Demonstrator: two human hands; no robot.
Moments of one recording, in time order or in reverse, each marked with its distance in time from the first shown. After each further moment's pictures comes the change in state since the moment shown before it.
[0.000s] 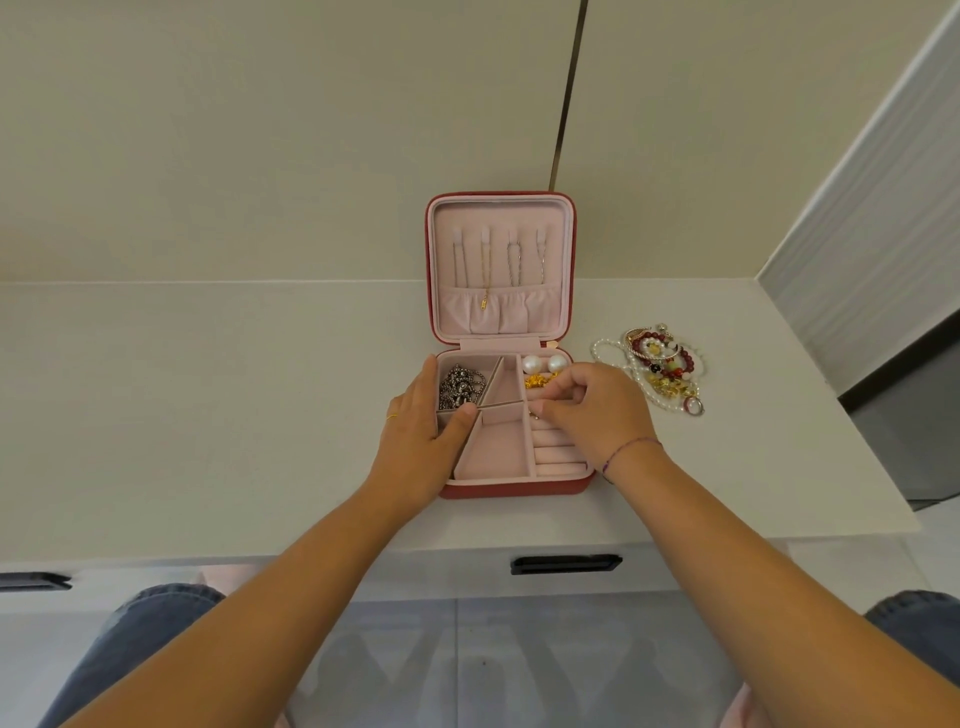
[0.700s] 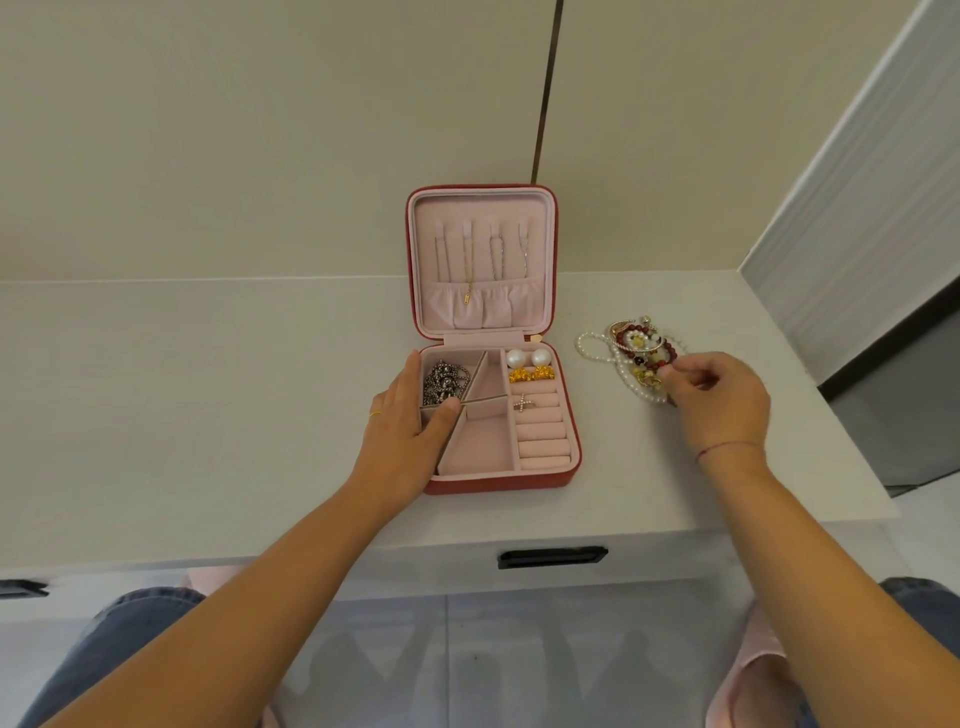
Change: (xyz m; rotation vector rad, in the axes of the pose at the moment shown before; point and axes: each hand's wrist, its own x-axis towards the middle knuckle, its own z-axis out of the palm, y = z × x) left_hand -0.002 0.001 0.000 -0.011 -0.003 -0.013; right_hand 0.008 0.079 -0.065 0.114 0.469 0.181
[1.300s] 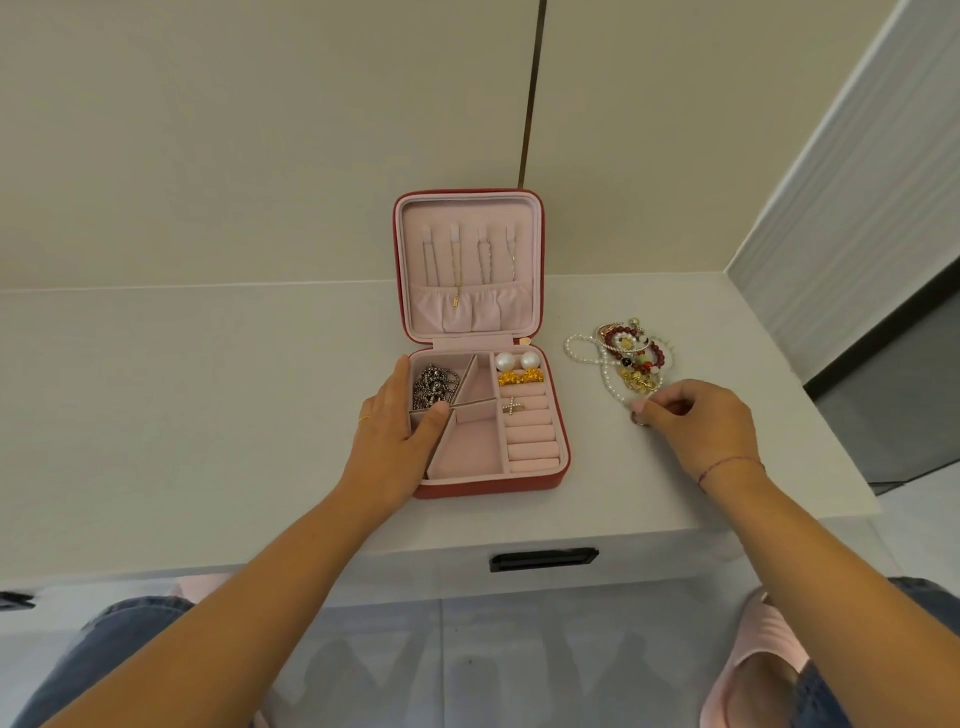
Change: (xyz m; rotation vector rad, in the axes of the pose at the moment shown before) left_hand -0.005 0.014 -0.003 -0.010 -0.007 -0.018; right_hand -0.009 0.011 -0.012 -0.163 -0.224 -0.036
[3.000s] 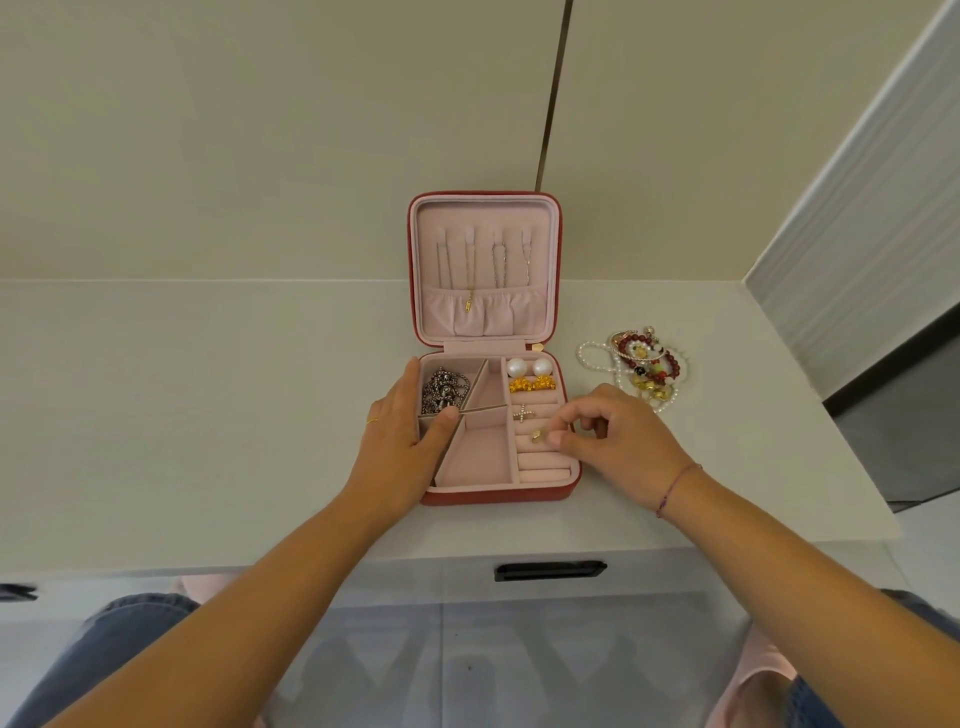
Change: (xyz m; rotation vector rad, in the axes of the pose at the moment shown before) left_hand 0.003 -0.007 0.000 0.004 -0.016 0.002; right_hand -0.029 -0.067 0.028 0.029 -0.468 -0.285
